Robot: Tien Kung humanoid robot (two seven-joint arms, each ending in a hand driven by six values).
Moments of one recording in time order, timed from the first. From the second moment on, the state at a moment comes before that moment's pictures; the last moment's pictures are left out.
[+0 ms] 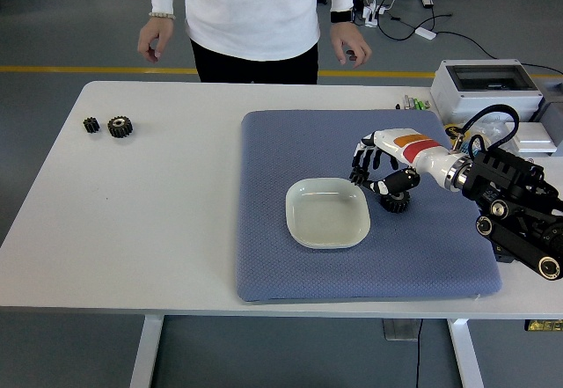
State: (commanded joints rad) left arm -0.01 0.02 -1.90 -0.18 1.44 0.16 0.03; right arm 0.94 -0.37 0.30 0.94 -1.52 -0.16 0.21
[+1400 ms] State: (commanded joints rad) left arm -0.02 0.03 -1.89 -0.18 1.43 0.16 0.03; right arm 1.00 -0.31 0.16 0.95 -1.52 -0.10 0.16
